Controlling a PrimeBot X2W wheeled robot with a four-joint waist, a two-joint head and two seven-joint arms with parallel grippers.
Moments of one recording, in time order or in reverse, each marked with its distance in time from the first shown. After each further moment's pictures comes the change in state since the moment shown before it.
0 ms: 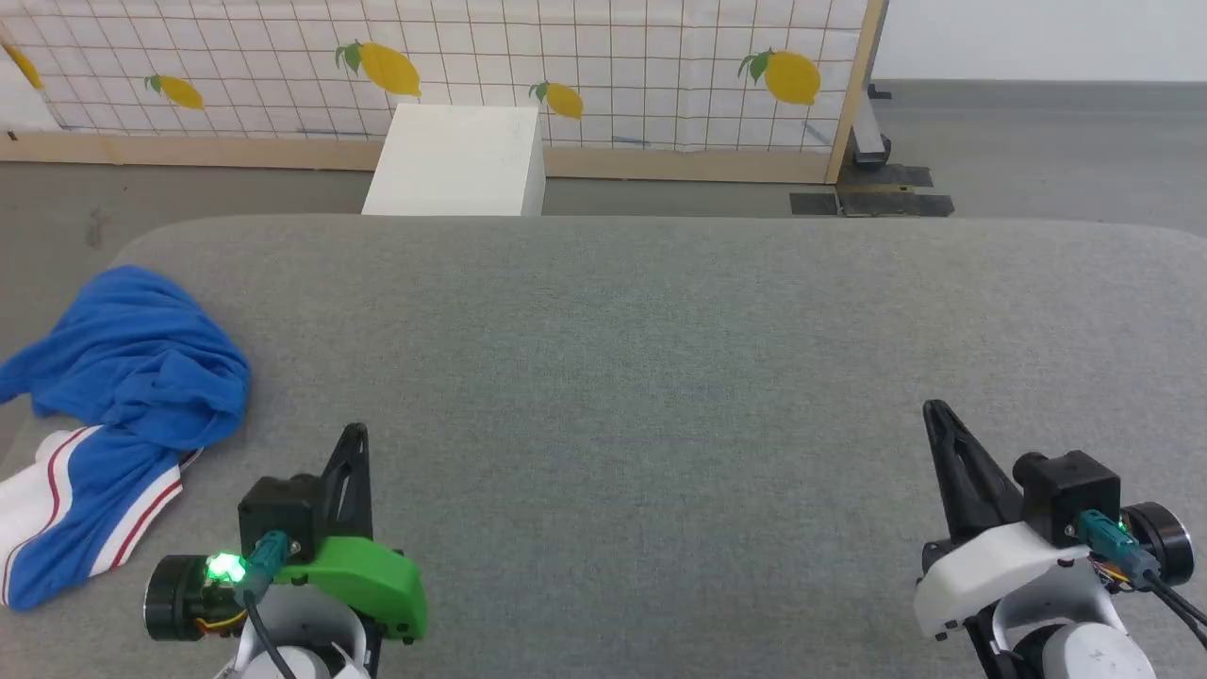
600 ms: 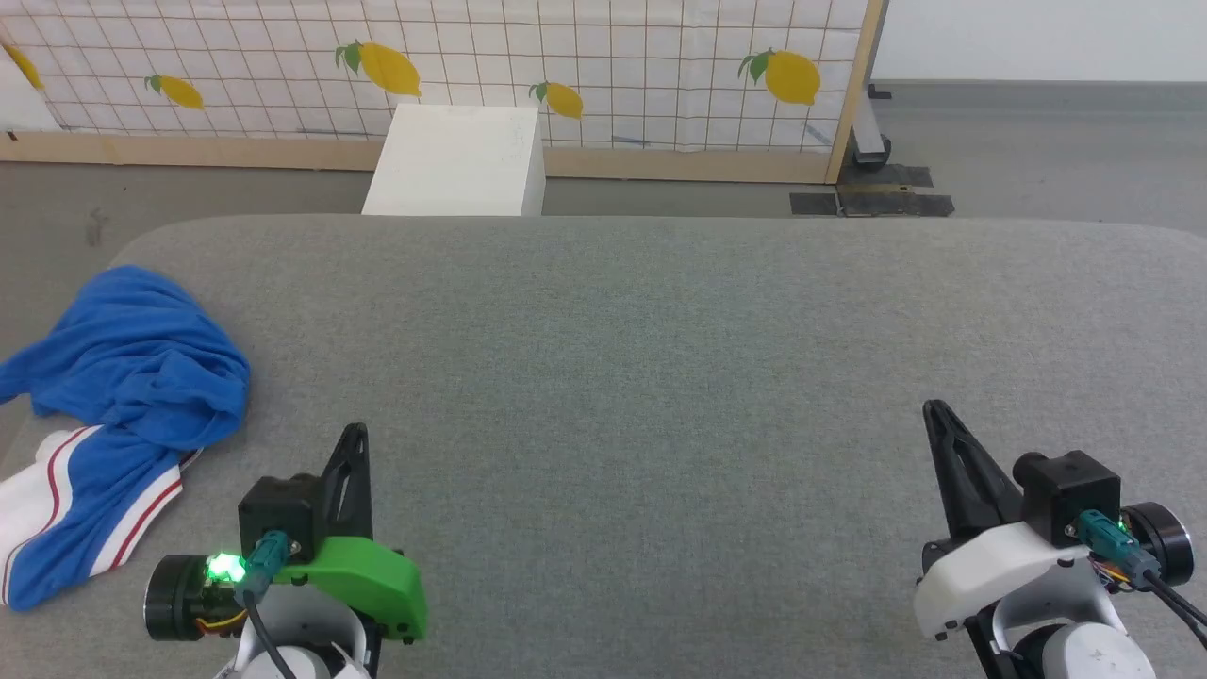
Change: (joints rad) left arm 0.000 0.000 0.000 0.000 0.000 0.000 0.000; right arm 0.000 0.000 0.000 0.000 0.000 0.000 0.000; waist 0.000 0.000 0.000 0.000
